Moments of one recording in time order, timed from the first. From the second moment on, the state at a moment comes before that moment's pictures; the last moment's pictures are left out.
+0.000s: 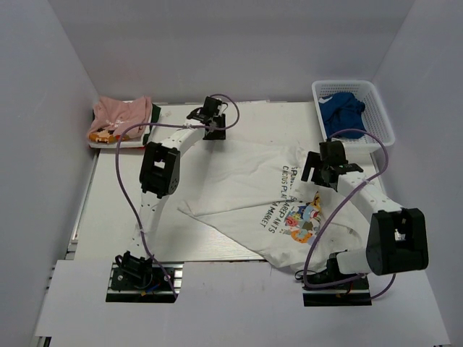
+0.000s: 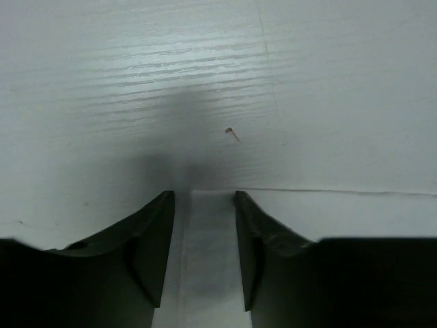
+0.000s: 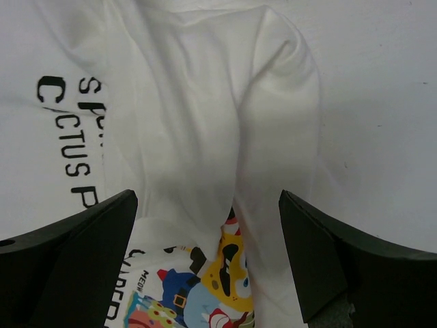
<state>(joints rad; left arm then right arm) -0.40 2.47 2.12 -0.52 -0.09 -0.30 0.18 1.35 0.82 -0.39 0.18 0.33</state>
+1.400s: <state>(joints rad) -0.38 1.91 1.30 -0.29 -0.64 -0.42 0.22 1.78 1.03 -0.15 -0.26 0.42</state>
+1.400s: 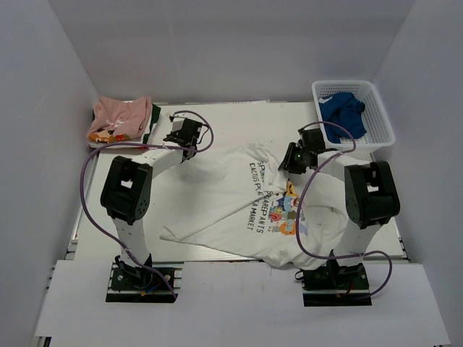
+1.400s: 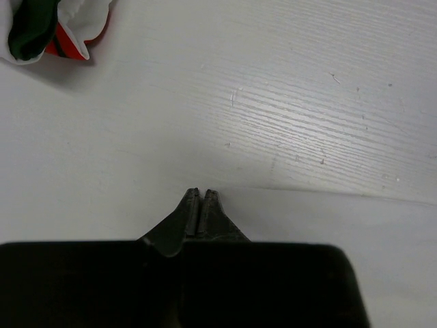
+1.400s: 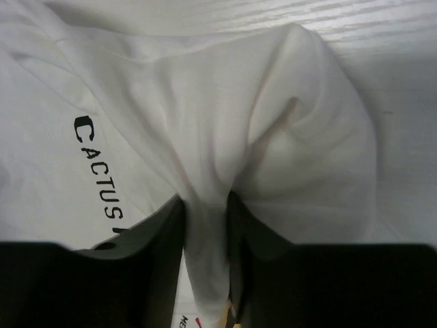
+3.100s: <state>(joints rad) -0.37 1.70 1.13 -0.24 -0.59 -0.41 0.33 1.76 1.06 -0.19 -0.30 0.25</state>
